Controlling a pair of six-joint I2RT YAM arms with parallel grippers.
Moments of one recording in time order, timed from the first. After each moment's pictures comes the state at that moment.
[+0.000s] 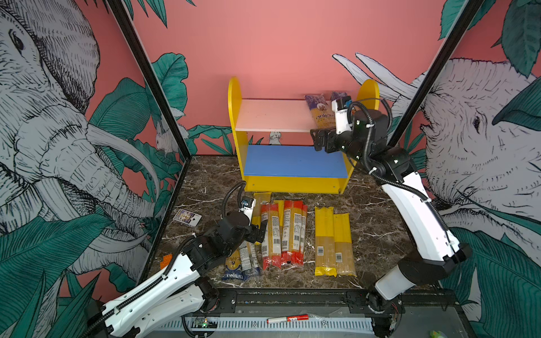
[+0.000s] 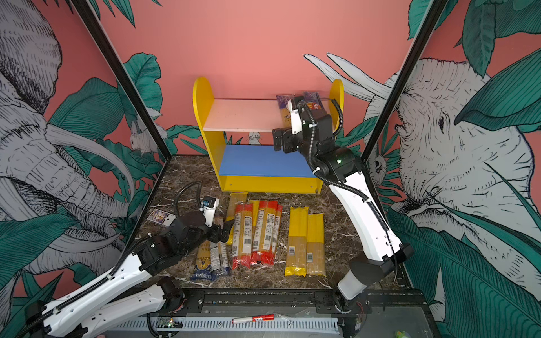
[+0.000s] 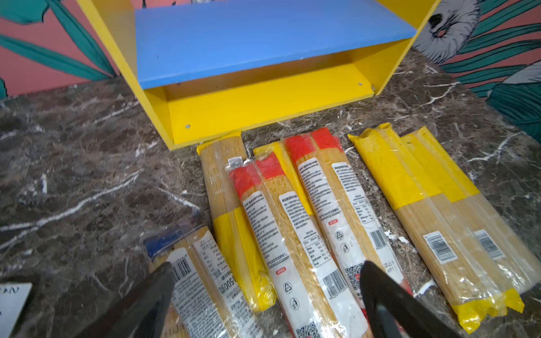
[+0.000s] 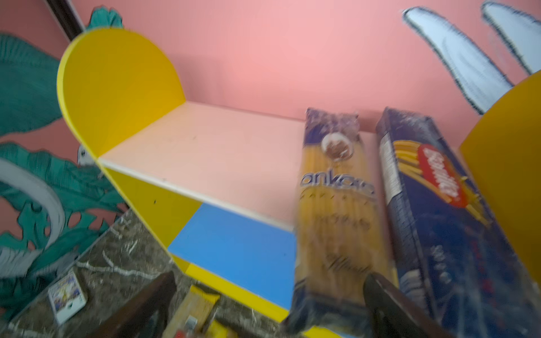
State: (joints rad) left arm -0.88 0.79 0.71 -0.53 -0.35 -0.34; right arm 0.62 1.56 2.05 -0.76 0.18 0.04
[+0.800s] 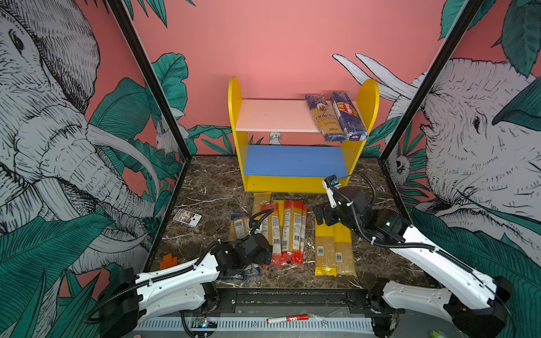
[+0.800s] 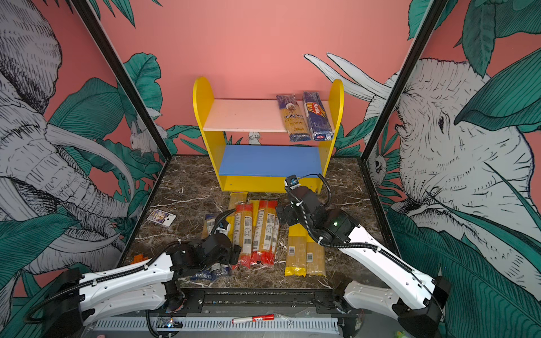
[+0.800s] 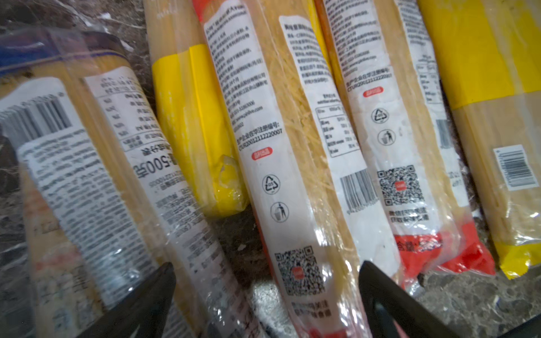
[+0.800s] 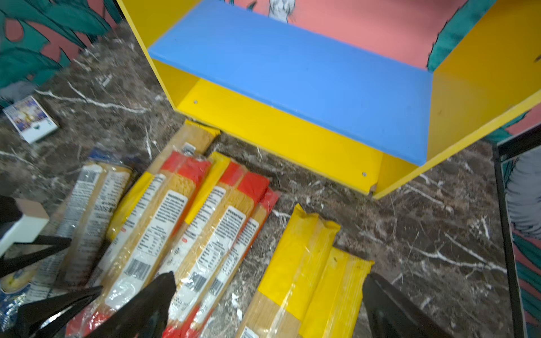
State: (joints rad) left arm -1.09 1.01 0.52 -0.49 -0.33 -0.72; right arm 0.85 1.09 1.15 -0.78 0.38 0.26
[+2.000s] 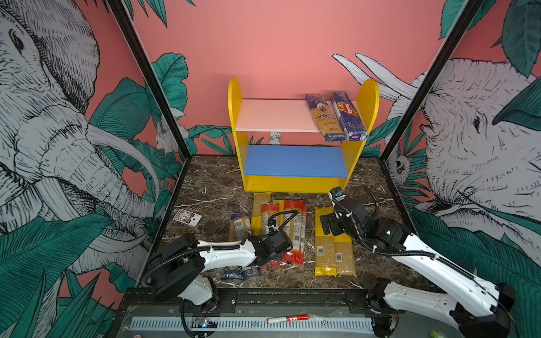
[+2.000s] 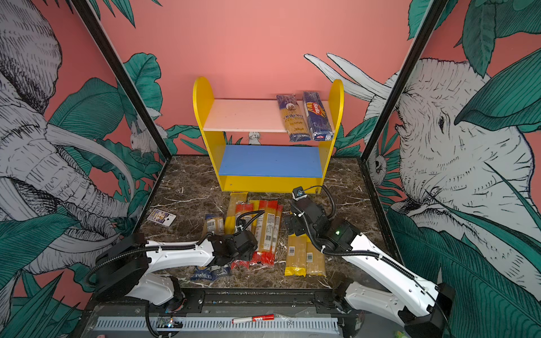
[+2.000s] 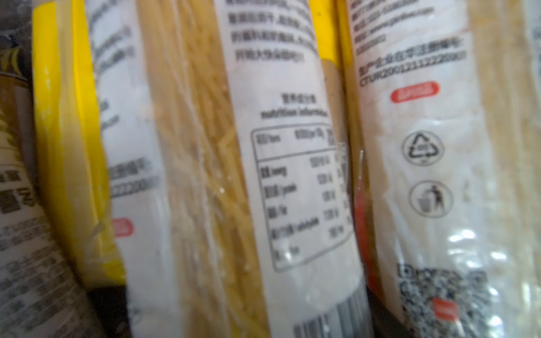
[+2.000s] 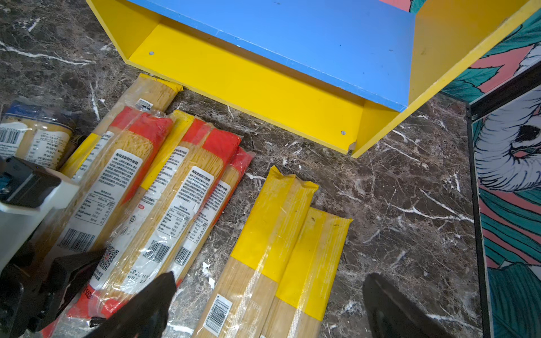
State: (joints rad) left arm -1.10 1.46 0.68 -0.38 -0.37 -0.84; right arm 0.85 1.02 1.04 -0.83 0.45 0.28
